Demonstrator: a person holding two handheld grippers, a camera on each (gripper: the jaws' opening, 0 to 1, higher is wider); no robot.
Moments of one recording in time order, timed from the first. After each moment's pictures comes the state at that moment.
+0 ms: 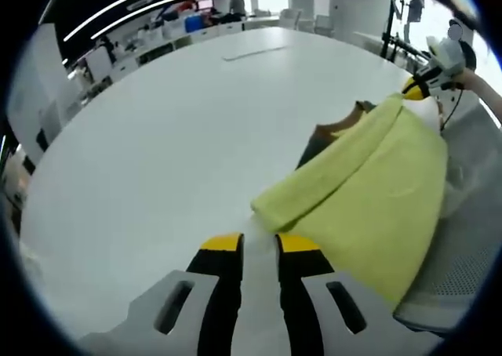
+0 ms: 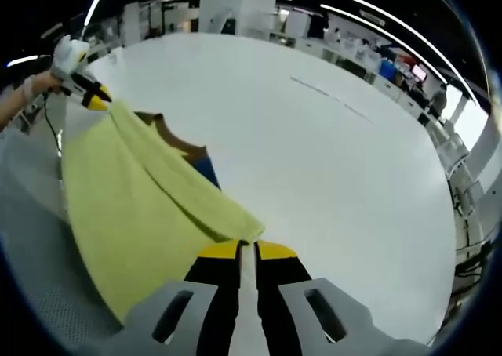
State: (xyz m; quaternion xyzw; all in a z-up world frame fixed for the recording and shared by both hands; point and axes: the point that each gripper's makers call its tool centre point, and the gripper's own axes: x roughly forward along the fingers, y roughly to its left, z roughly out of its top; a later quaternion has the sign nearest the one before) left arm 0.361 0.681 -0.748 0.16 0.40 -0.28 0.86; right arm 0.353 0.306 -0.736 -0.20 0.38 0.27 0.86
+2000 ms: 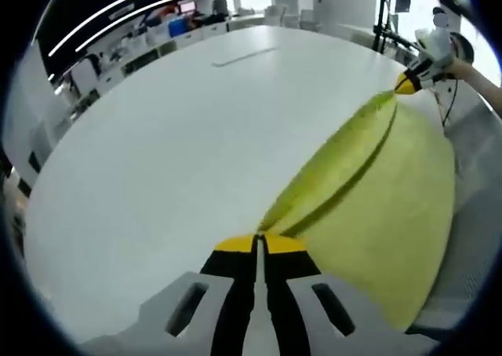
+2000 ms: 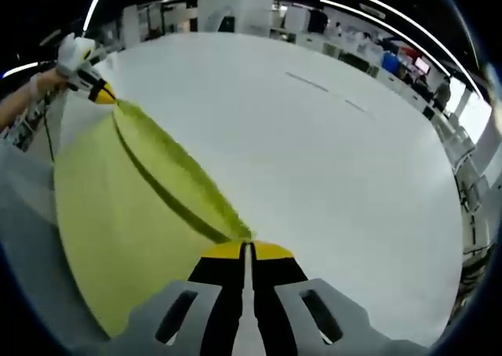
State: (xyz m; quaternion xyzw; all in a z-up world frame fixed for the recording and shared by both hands) left arm 0.410 0.671 -0.744 0.19 0.39 -0.31 0.85; right arm 0.386 0.300 -0.744 -0.19 0.40 0.27 0.86
